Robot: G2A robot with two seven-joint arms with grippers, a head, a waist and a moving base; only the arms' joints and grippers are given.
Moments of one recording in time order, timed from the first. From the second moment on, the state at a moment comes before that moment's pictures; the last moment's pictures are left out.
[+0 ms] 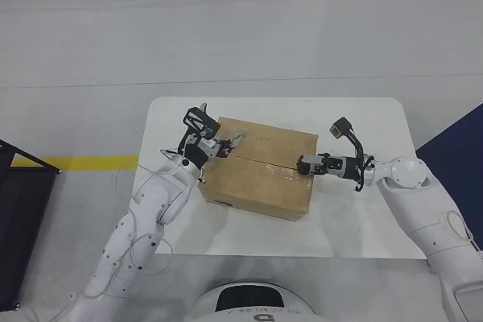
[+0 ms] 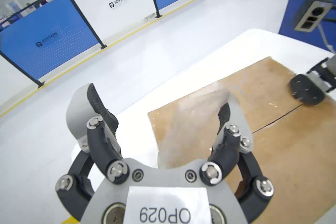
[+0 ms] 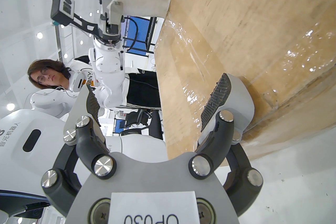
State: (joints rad) left arm 1.35 -1.27 -1.14 -1.81 1.47 -0.18 -0.17; right arm -1.11 -0.92 1.13 -1.25 0.48 -0.45 1.19
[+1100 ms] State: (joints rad) left arm 1.48 -1.25 -1.34 -2.01 1.06 -0.23 -0.23; right arm -1.11 -0.92 1.13 -1.25 0.48 -0.45 1.19
